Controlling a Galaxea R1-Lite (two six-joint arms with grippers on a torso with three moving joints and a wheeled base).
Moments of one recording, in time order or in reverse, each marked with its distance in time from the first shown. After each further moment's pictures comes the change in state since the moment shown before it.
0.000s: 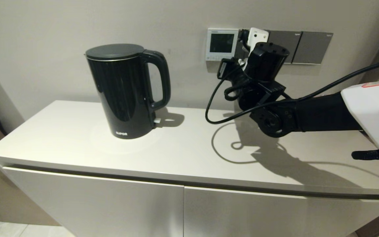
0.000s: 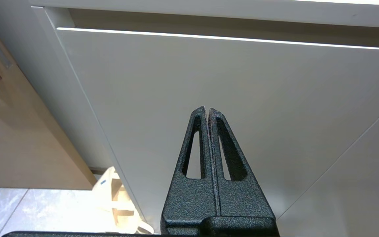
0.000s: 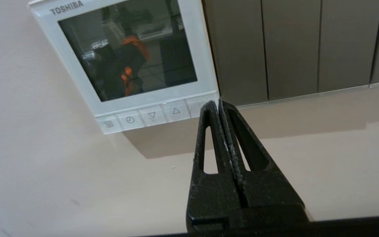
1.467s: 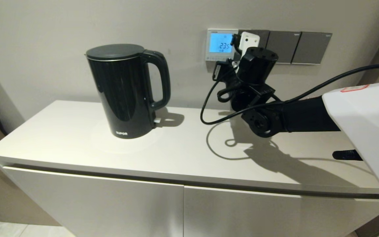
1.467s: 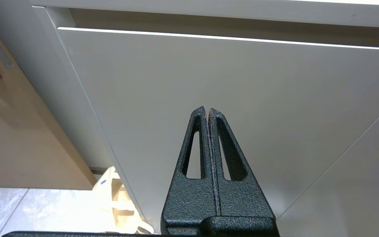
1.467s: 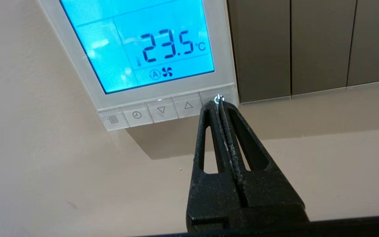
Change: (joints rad) left arm 0.000 0.000 0.000 0.000 0.000 0.000; right arm 0.006 0.068 -0.073 -0.010 -0.001 -0.025
